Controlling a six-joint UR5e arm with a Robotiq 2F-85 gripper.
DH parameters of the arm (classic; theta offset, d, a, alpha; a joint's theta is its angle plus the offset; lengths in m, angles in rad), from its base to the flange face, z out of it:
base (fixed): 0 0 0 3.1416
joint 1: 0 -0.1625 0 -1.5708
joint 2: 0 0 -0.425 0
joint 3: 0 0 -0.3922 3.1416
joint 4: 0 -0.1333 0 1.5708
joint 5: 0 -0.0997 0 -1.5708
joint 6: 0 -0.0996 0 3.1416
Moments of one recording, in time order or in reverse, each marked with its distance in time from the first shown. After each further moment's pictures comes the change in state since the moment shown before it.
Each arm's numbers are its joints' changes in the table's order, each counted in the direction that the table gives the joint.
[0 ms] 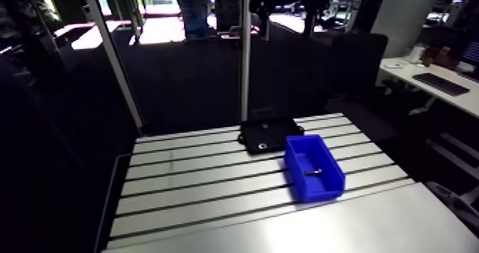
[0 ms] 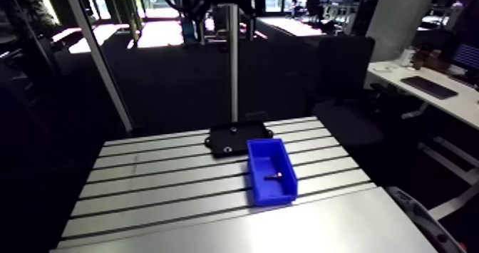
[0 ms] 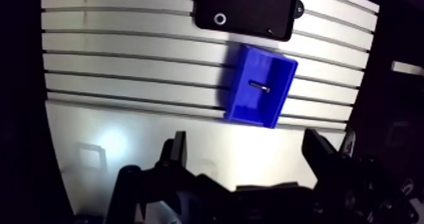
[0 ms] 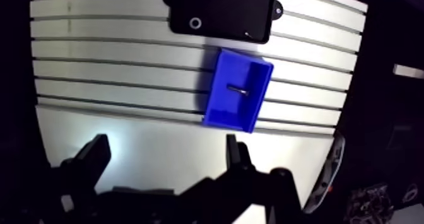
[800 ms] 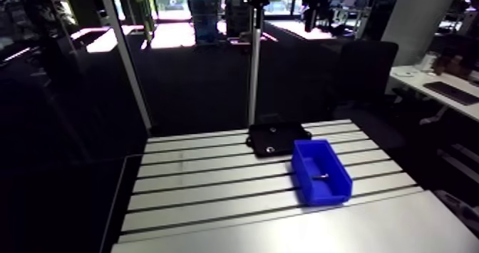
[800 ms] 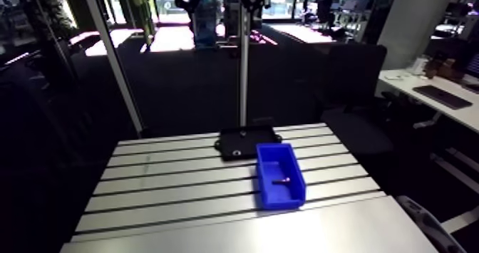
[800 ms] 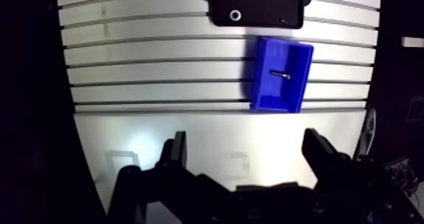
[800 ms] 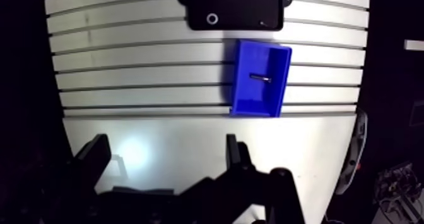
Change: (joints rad) arm -0.038 -0.028 -0.025 -0.048 -0.030 -0.158
